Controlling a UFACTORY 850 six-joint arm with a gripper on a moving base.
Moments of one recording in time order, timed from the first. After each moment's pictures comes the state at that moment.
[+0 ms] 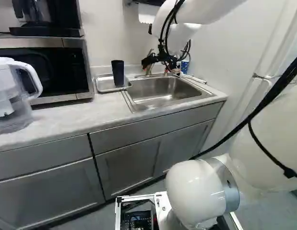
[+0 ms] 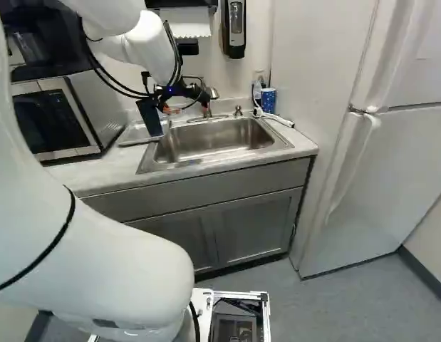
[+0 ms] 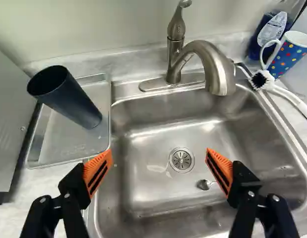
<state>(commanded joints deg) 2.9 12.5 -51.9 13.3 -16.0 -13.6</state>
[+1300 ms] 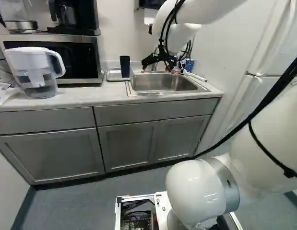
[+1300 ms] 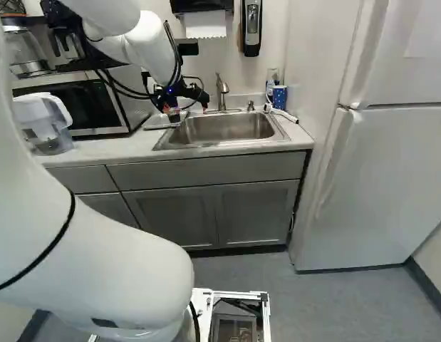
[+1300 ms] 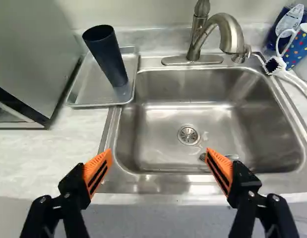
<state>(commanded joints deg) 2.9 12.5 -51.9 13.3 -16.0 -13.6</state>
